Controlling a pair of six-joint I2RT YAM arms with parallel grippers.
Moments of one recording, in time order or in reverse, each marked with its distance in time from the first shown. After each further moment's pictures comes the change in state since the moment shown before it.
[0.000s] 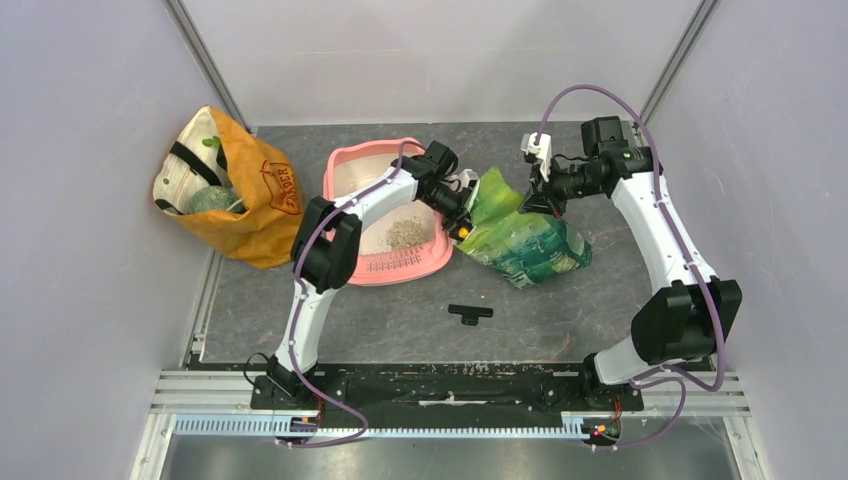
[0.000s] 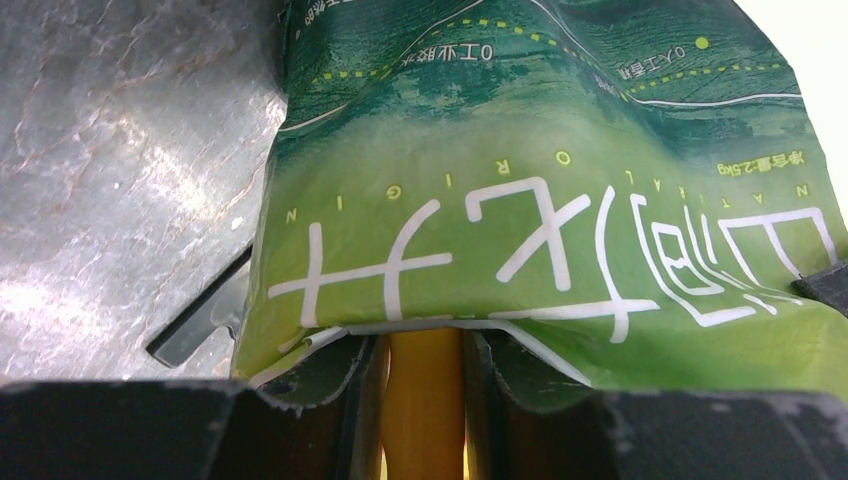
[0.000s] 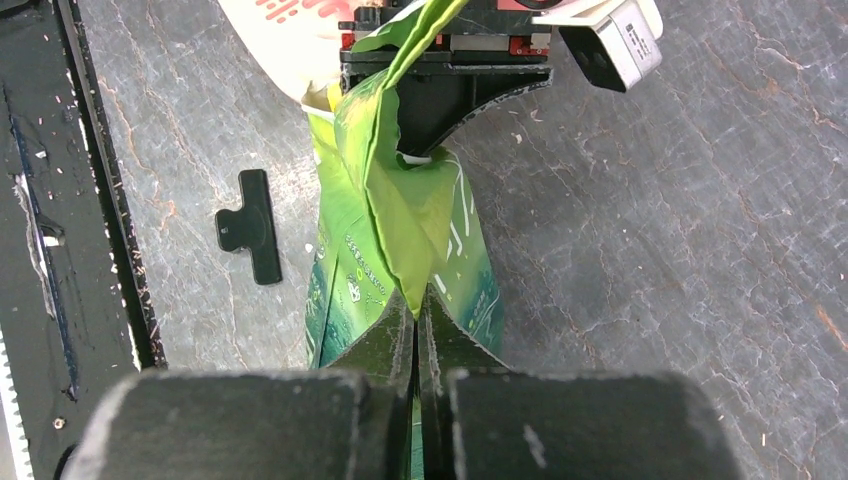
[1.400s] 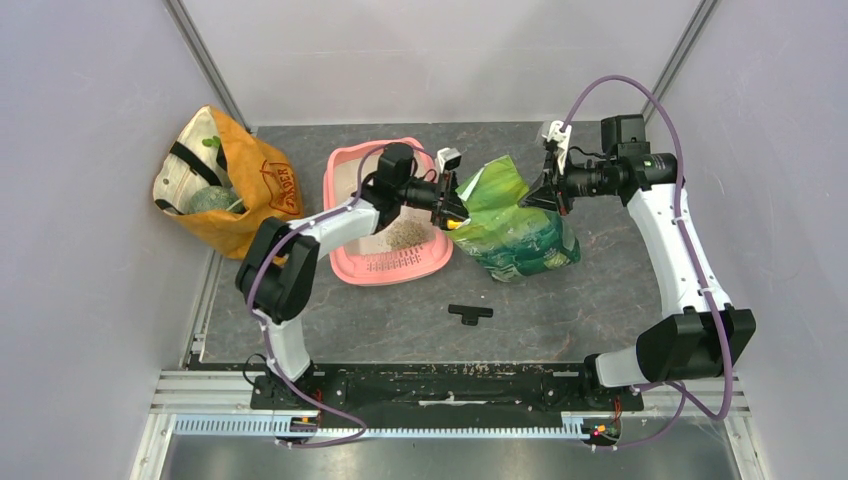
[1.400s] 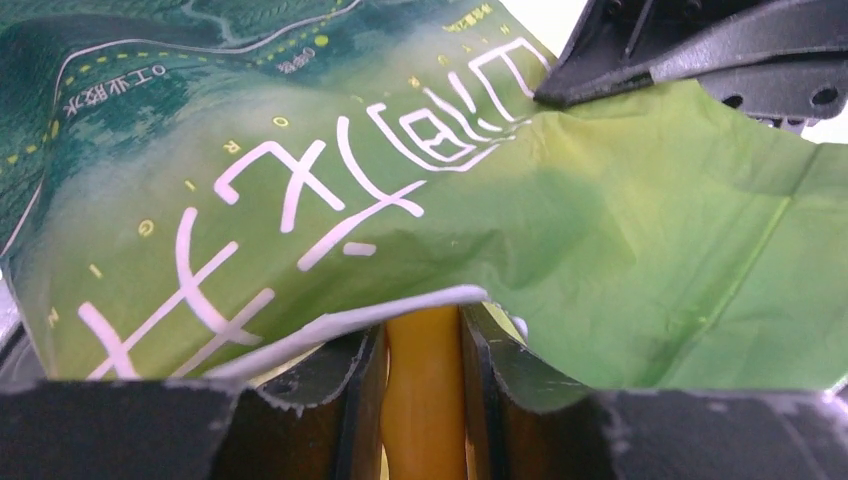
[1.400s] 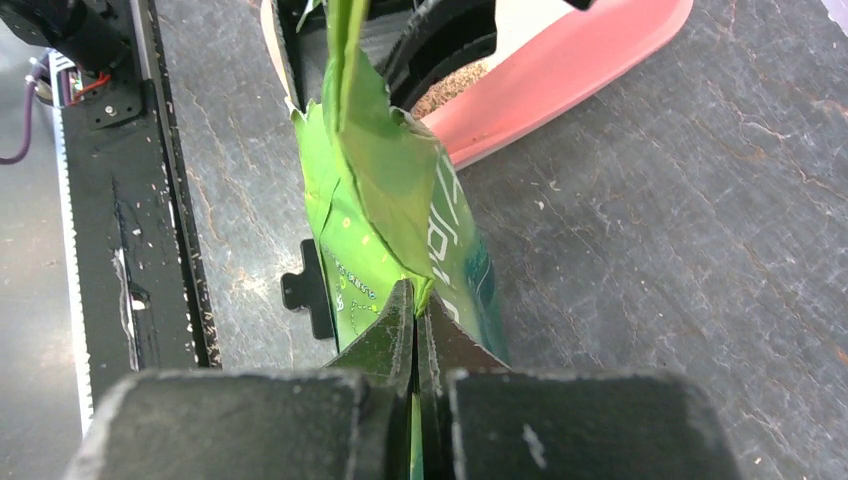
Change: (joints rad) left arm 0.042 -0.362 -0.588 1.139 0.220 -0.591; right arm -0.050 -0.106 0.000 0.029 -0.142 0.138
